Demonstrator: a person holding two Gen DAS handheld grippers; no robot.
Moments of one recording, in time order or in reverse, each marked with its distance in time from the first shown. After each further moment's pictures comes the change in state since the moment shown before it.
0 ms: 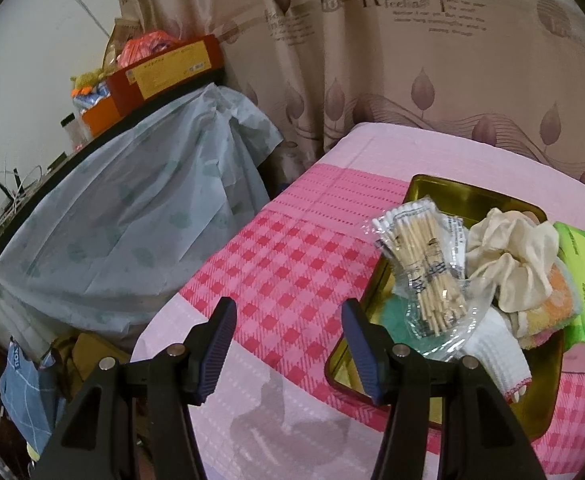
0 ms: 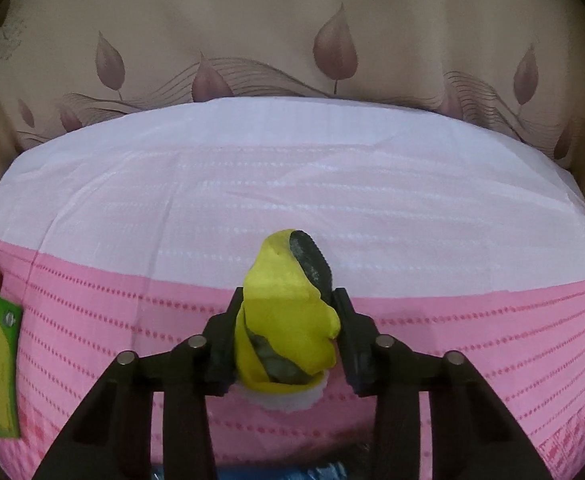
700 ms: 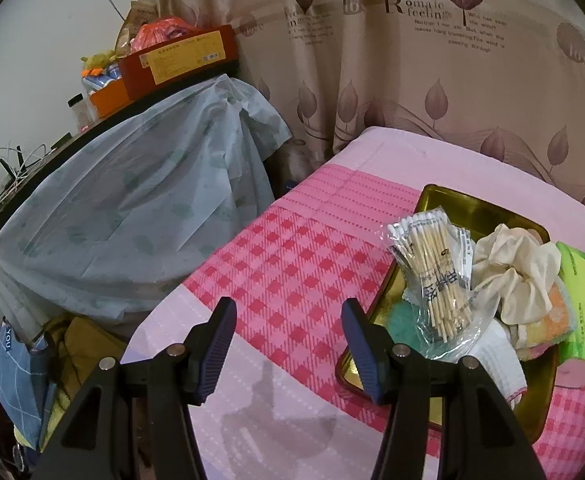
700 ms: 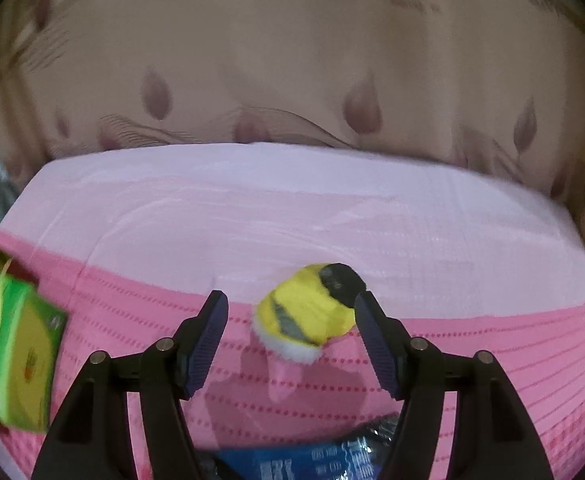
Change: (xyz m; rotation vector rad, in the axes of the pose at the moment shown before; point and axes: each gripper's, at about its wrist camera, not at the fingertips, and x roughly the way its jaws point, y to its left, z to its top) left arm 0.002 0.017 0.002 -0.078 0.028 -0.015; right arm -0.033 0.027 0.012 -0.020 -0.085 0.022
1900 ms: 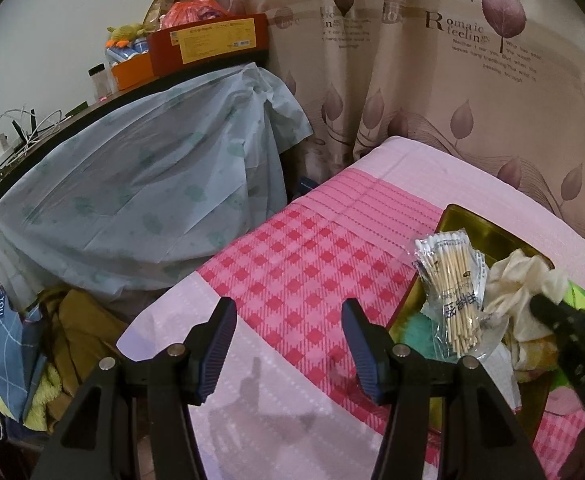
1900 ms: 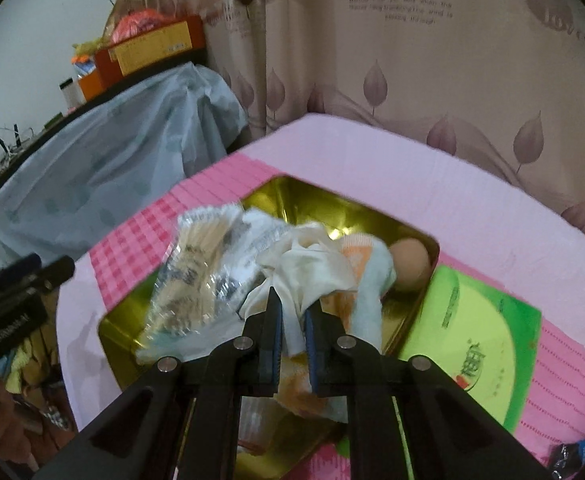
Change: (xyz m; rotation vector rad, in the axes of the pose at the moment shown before) left arm -0.002 0.027 0.003 -0.123 0.019 -0.005; right arm -0.069 0.322 -0.075 -0.440 -0.037 0.507
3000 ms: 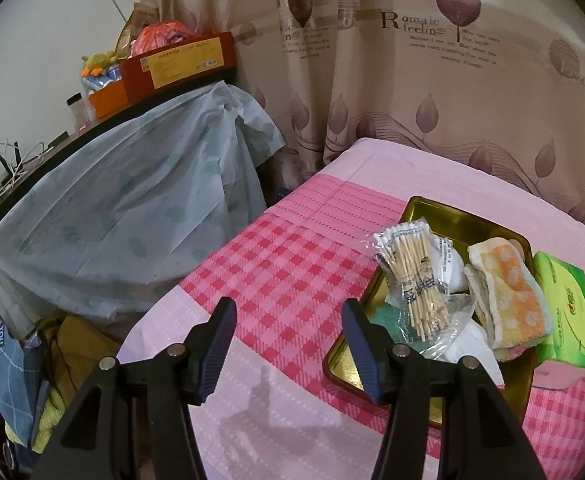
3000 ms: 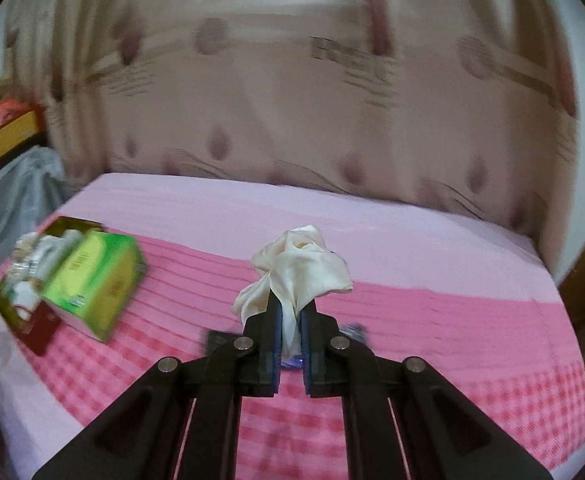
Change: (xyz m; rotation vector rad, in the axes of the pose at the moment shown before) left arm -0.017 -0.022 -0.007 0.093 -0.044 -0.043; right arm -0.210 -0.201 -0.125 0.242 -0.180 -0.471
